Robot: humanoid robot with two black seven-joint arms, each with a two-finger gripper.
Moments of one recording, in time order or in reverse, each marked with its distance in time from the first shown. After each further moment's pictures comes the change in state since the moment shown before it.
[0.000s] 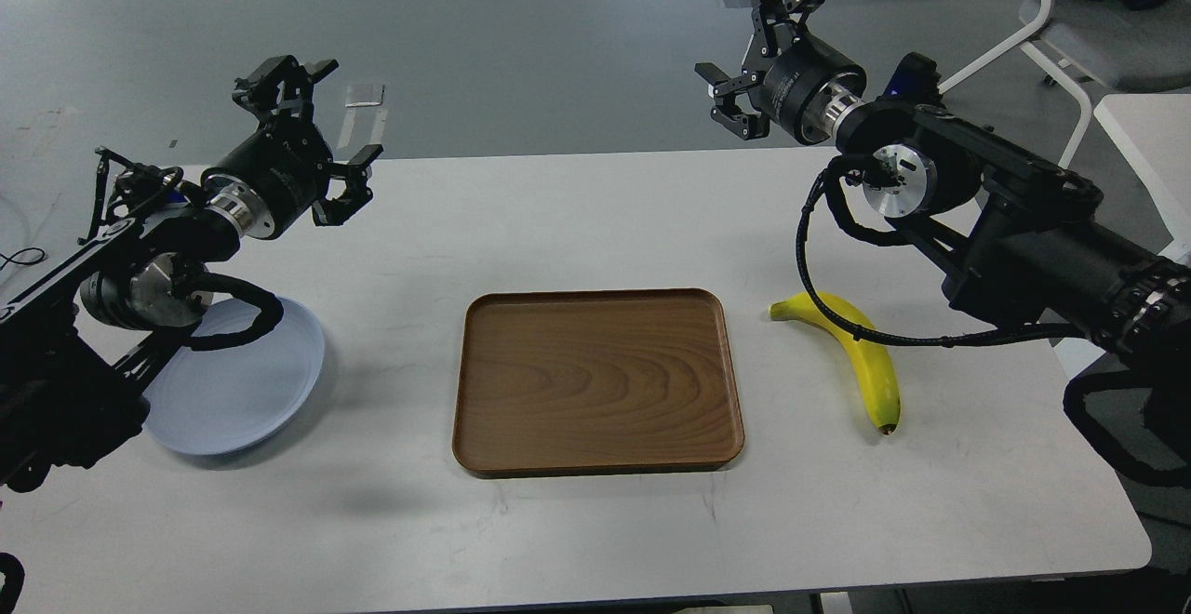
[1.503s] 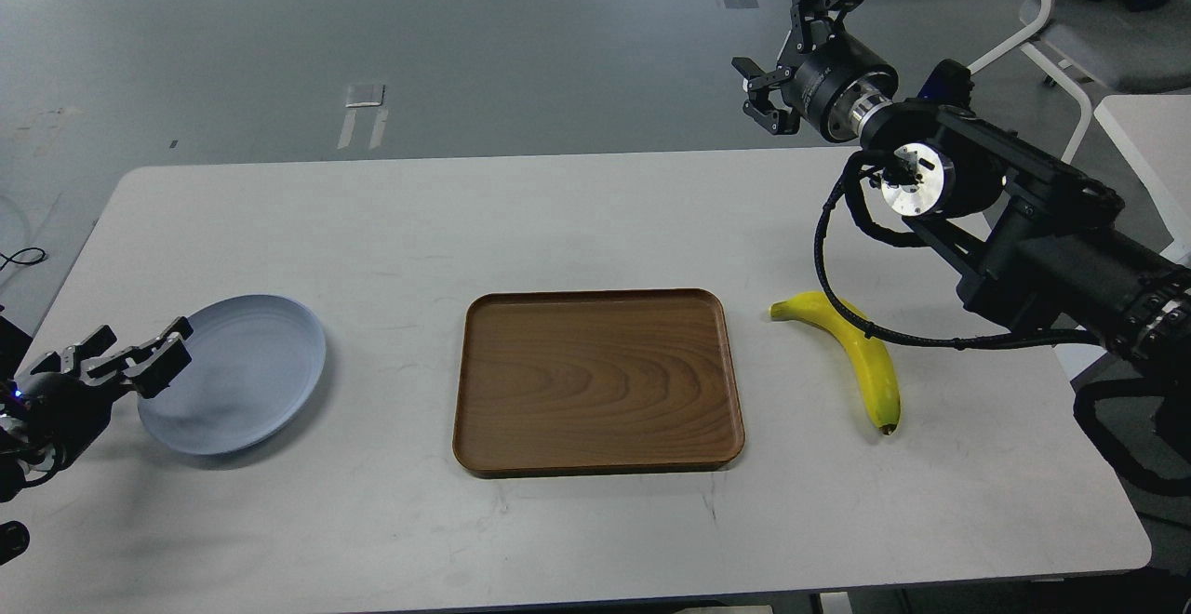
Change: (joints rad) left arm 0.233 0.329 0.607 0.221 1.054 0.573 -0.297; right arm -0.037 -0.026 0.054 0.001 0.002 -0.076 0.006
